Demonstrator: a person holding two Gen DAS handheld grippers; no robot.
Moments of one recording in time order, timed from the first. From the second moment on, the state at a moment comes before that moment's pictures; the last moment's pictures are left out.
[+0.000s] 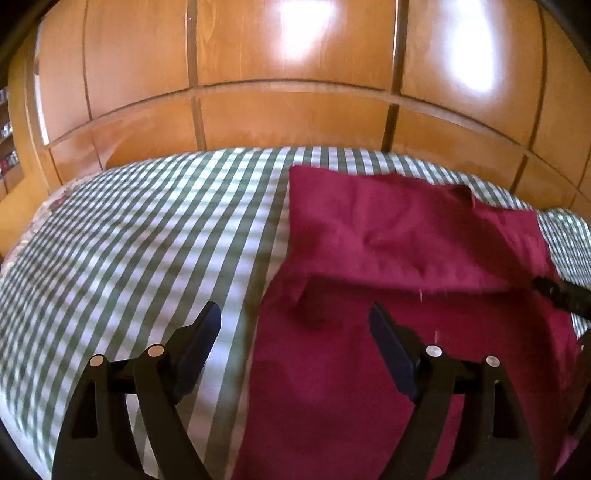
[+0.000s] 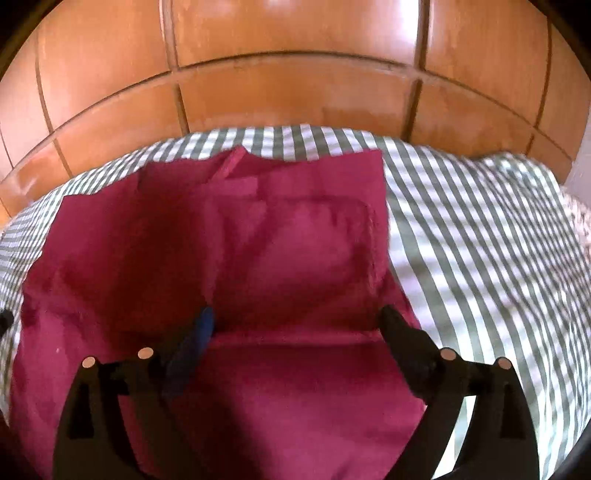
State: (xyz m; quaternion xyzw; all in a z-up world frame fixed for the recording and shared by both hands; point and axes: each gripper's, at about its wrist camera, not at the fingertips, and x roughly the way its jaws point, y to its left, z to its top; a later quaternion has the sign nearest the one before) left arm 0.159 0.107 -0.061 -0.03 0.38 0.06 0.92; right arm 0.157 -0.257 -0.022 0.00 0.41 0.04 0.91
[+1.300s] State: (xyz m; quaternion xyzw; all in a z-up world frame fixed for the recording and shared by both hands) left arm -0.005 0.153 -0.043 -0.15 0.45 -0.15 0.87; right arm -0.065 -0.346 -0.010 0.15 0.48 0.18 0.84
